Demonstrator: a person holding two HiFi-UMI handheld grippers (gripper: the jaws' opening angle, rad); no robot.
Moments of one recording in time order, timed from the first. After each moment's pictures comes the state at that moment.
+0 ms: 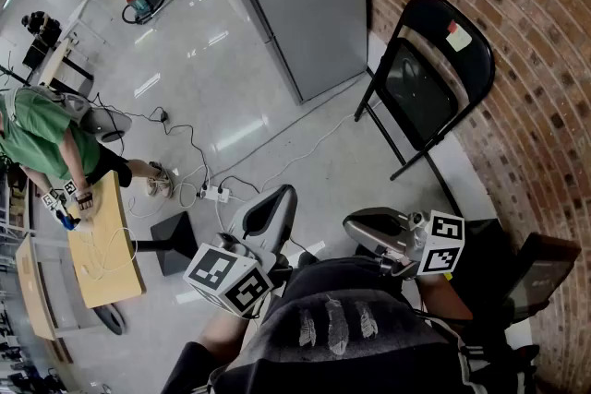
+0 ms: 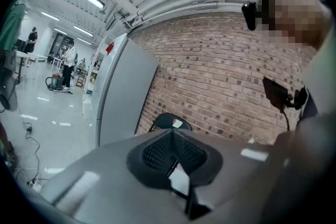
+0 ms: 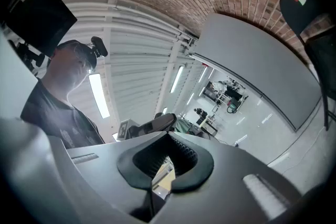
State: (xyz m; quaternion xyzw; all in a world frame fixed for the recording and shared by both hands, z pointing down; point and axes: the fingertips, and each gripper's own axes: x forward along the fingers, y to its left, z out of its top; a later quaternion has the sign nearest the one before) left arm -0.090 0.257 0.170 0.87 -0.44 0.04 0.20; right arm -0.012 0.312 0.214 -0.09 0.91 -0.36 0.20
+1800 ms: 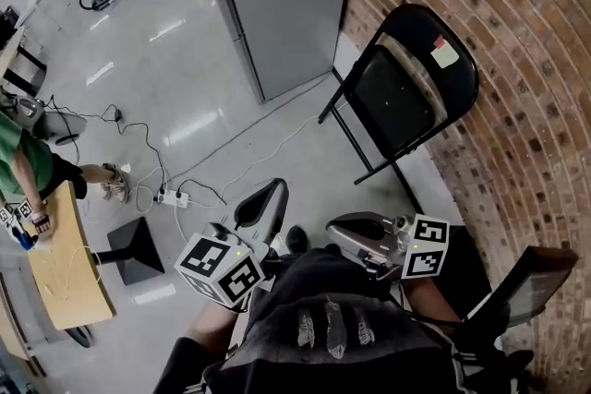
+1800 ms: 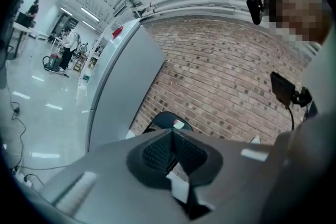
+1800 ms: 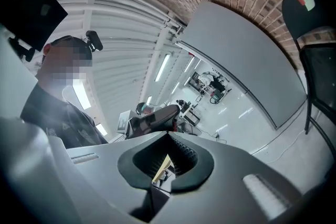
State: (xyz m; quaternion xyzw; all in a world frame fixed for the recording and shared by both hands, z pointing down) left arm -0.104 0.168 0.210 0.87 -0.41 0.02 0.26; right arm -0.038 0.244 0.235 -0.14 0.91 -0.39 0.10
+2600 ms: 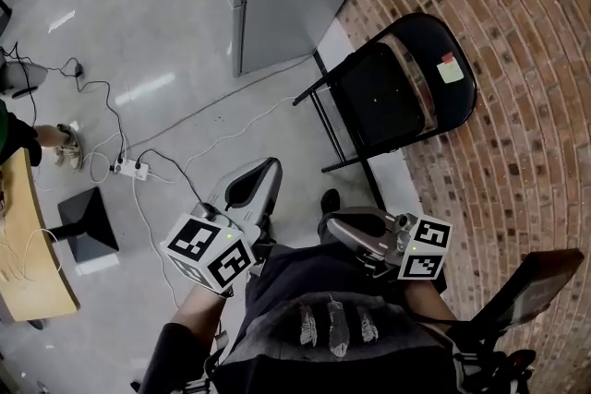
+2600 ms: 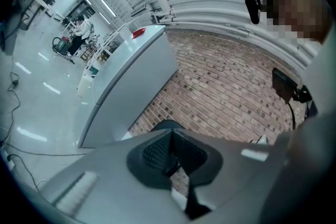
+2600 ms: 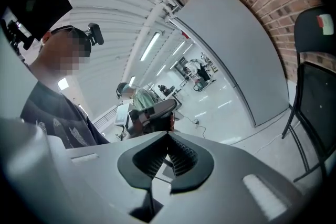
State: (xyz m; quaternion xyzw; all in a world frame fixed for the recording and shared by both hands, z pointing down) left arm -0.181 0.121 0.239 0.86 -0.40 -0.07 0.32; right arm -0.097 0.211 0.252 -0.20 0.90 -0.38 -0.05
